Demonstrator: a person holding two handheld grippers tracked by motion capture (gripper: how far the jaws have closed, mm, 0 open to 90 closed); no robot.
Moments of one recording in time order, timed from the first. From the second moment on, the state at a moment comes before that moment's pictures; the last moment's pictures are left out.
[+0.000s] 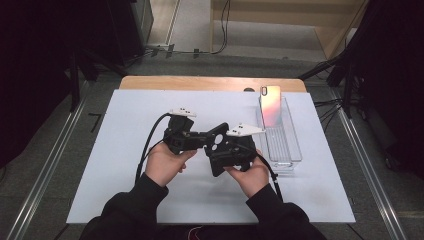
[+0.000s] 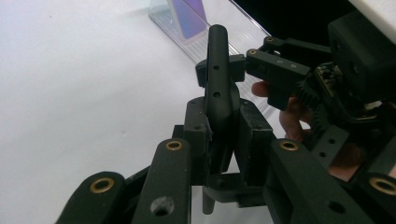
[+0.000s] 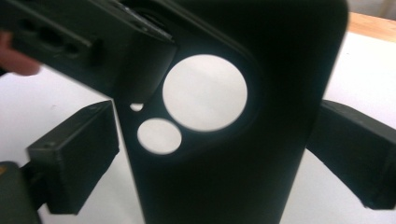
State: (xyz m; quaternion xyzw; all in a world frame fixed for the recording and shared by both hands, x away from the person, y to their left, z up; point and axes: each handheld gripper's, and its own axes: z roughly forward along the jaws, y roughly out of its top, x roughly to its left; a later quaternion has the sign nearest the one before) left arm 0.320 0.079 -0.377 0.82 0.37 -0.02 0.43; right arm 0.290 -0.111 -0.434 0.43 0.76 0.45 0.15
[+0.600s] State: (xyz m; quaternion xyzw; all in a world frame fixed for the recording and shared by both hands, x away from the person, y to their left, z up) left arm 0.315 0.080 -0.369 0.82 0.36 -0.01 0.44; right arm 0.287 -0.114 -0.428 0.43 0.76 0.46 0.17
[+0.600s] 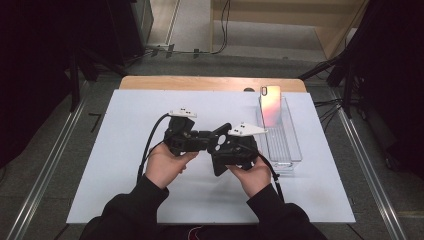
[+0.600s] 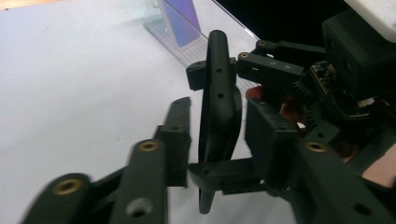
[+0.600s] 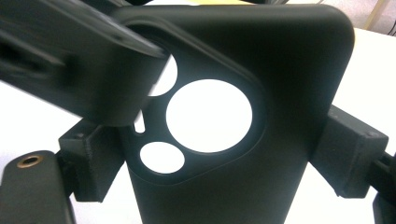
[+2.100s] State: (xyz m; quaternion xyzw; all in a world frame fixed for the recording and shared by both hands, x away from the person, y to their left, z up) left arm 0.328 0.136 -0.405 0.85 0.25 -0.02 0.46; right arm 0.296 -0.171 -0.403 0.34 0.80 0.49 0.06
